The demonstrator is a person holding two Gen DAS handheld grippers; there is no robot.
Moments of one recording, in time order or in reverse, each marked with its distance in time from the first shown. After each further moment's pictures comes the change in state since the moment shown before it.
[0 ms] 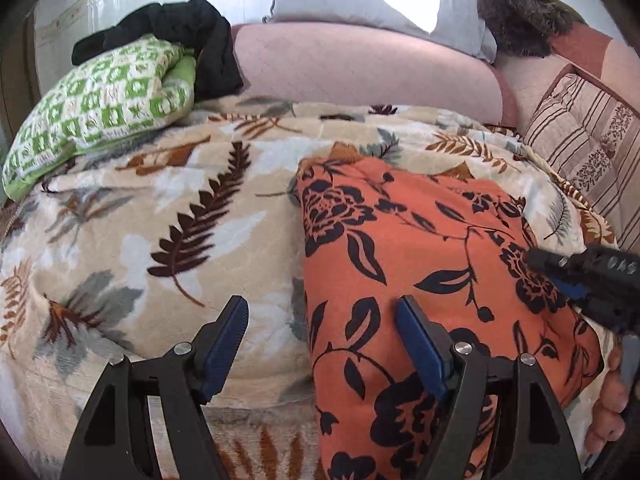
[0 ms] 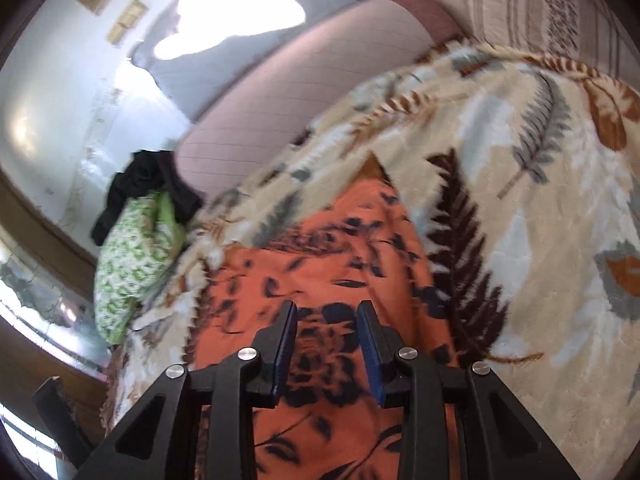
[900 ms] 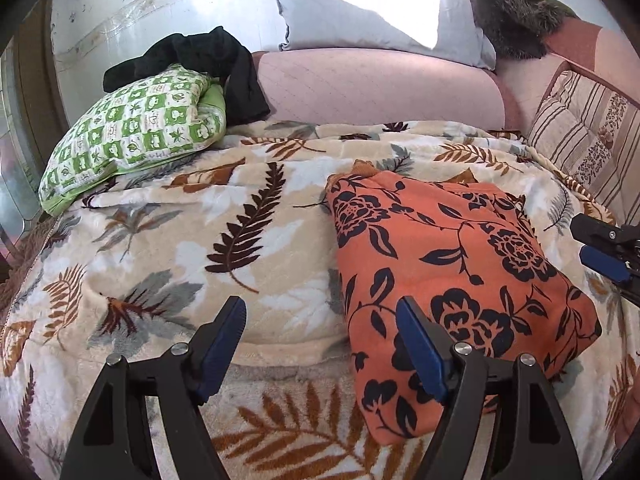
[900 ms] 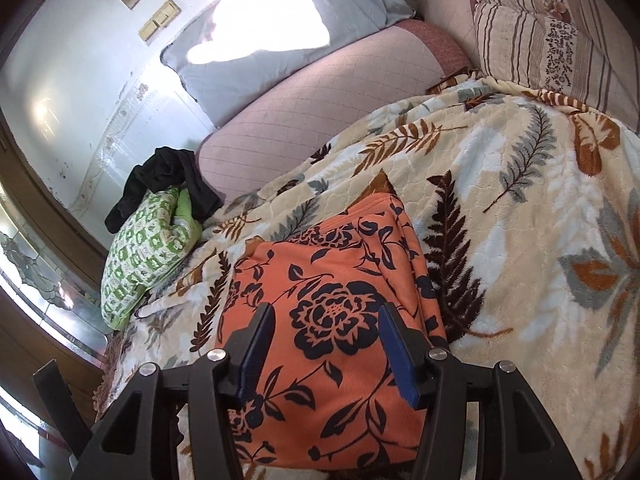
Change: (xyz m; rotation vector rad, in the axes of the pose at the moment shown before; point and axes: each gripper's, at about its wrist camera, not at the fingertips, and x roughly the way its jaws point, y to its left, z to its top) left arm -0.062 0.007 -0.018 0.042 -0.075 0.102; right arm -0.075 0.027 -0.030 -0.121 -0.144 0.056
